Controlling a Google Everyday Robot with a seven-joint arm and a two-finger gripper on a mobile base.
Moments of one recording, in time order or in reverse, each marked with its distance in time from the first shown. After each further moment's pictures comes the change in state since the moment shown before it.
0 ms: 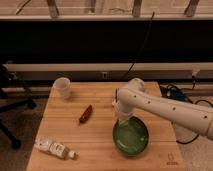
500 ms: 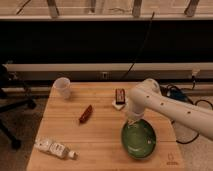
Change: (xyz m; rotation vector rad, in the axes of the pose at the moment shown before) arm 0.047 0.033 -0.013 -0.013 0.022 0.101
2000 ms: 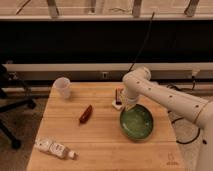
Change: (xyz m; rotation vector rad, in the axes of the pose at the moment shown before) arm 0.013 -0.095 0.017 0.008 0.033 -0.079
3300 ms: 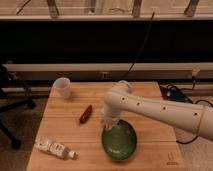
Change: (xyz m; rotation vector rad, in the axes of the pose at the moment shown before) arm -0.157 0.051 -0.016 0.009 -0.167 -0.313
